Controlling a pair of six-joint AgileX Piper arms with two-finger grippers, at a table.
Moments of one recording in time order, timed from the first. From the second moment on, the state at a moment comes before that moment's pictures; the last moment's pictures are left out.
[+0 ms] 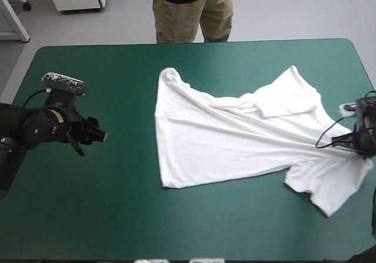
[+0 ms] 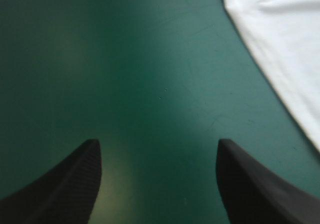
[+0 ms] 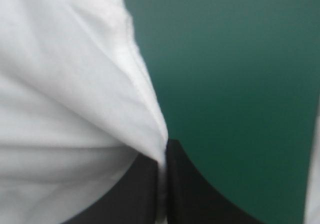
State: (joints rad) left arm -0.27 1.14 -1.28 0.13 1.17 0.05; right arm -0.25 1.64 -1.13 -0.37 0.96 0.09
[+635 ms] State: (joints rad) left arm -0.27 1.14 -1.28 0.07 1.18 0.09; right arm -0.51 1.91 -1.46 -0.40 0.91 0.09
